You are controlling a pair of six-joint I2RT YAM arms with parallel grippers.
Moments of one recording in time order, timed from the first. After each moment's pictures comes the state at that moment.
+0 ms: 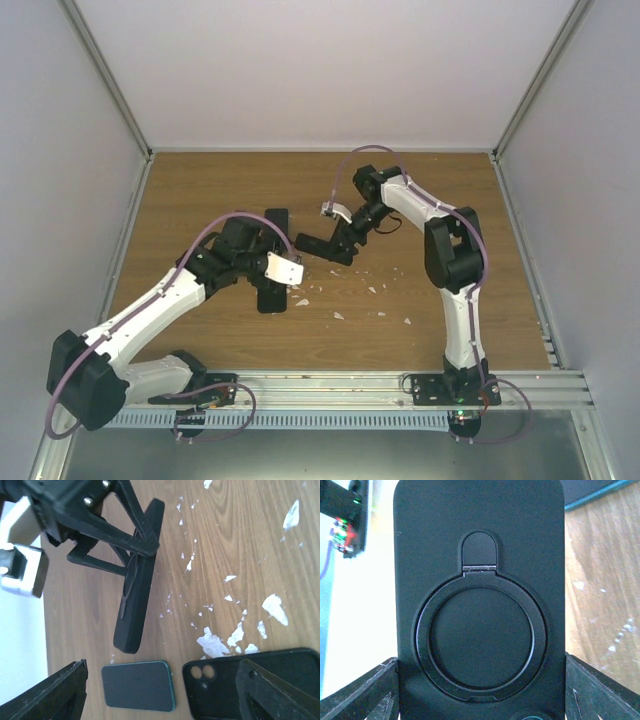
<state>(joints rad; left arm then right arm) -0.56 1.14 0.89 -0.53 0.27 1.20 0.41 2.19 1.78 -1.19 -0.82 -0.86</state>
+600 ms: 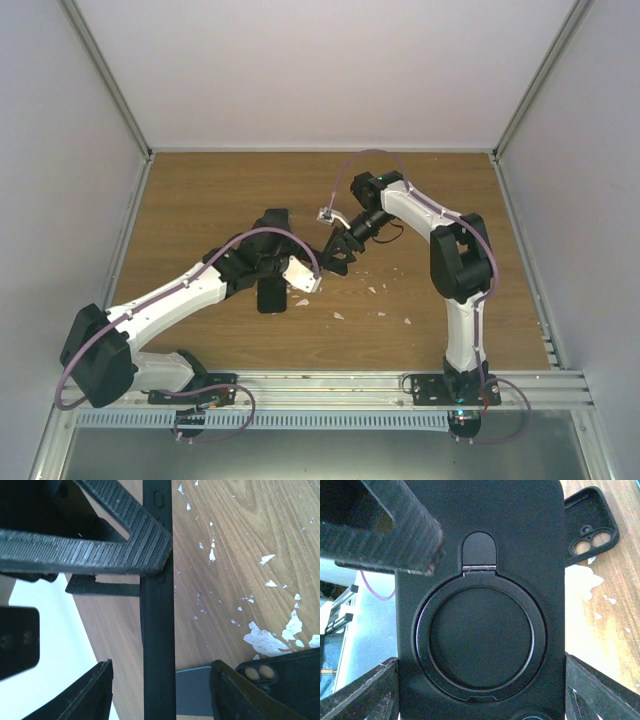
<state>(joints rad) -0.70 1.28 0.92 -0.40 0.04 1.45 0.46 2.08 1.68 -1.26 -1.02 -0.81</state>
